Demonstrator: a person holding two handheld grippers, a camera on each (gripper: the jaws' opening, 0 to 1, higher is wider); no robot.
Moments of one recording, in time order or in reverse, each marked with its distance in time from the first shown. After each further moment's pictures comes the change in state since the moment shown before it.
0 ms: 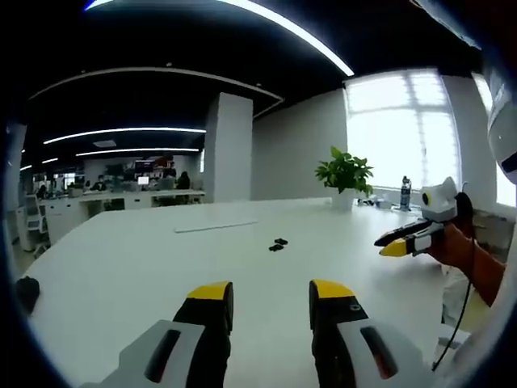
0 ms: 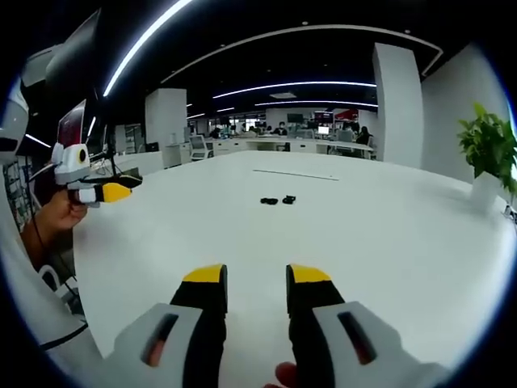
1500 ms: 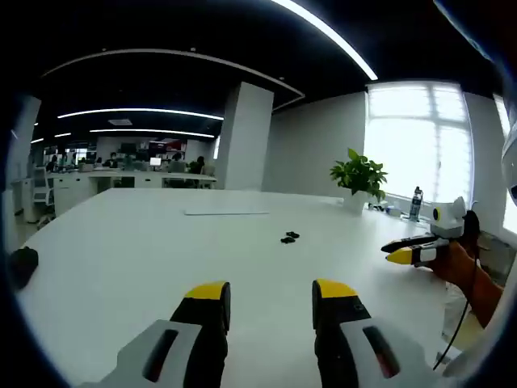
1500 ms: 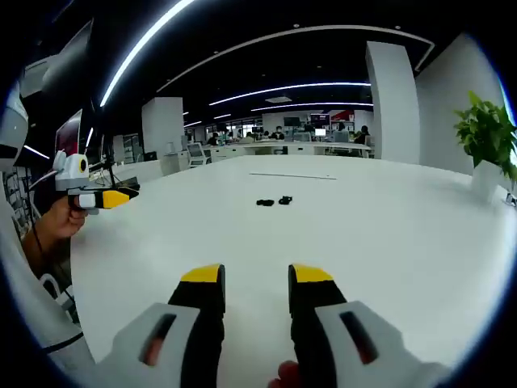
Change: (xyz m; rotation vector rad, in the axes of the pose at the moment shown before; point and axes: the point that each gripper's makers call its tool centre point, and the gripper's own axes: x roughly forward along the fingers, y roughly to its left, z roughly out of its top) left arm 0.002 0.011 -0.012 -0.093 0.051 0.036; right arm 0.005 -0.004 -0.001 0.043 -0.038 -0.001
